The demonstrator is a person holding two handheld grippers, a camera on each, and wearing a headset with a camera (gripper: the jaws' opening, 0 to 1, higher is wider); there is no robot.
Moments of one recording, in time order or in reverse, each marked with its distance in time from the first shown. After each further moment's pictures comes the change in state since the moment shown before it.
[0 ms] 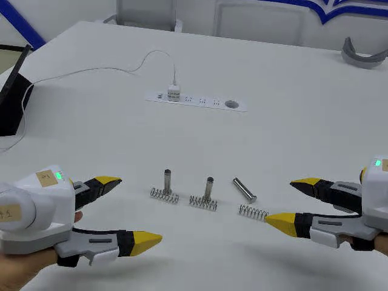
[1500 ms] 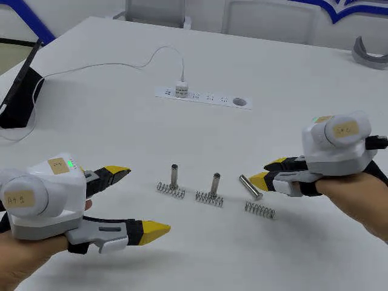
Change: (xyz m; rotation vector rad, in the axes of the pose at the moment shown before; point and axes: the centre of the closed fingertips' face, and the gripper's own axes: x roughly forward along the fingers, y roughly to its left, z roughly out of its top) left arm 0.000 -0.001 0.007 0.011 -0.013 0.007; right arm 0.074 -0.034 0.009 0.045 0.218 -0.073
